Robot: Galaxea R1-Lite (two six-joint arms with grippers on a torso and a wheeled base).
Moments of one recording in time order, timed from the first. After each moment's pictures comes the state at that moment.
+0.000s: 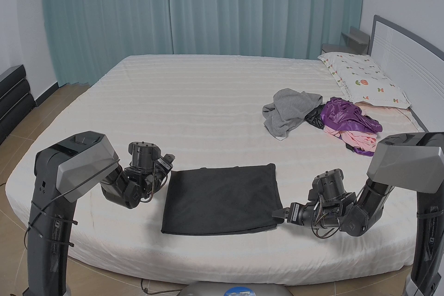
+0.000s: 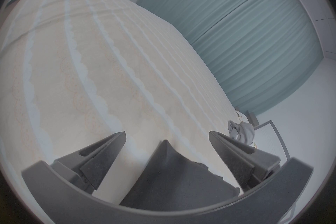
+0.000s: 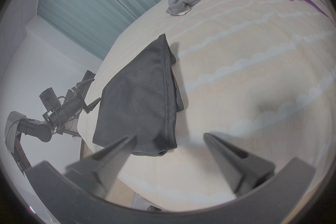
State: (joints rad) left arm -0.25 2.54 -1.21 -0.80 0.15 -1.02; right arm 0.42 2.32 -0.68 -0.85 0.17 0.65
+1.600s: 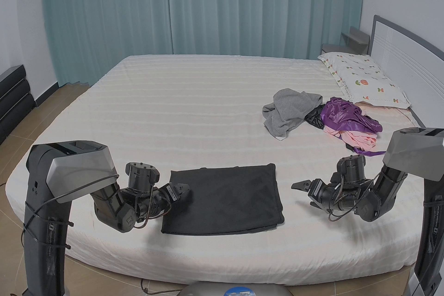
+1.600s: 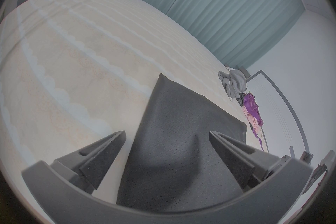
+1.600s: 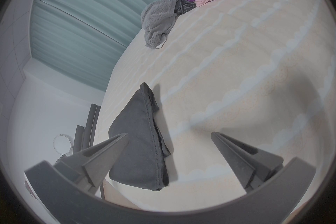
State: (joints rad) left arm -0.30 2.46 -0.87 -0.96 -0.06 -0.74; right arm 0.23 2.32 -0.71 -0.94 0.24 0.81
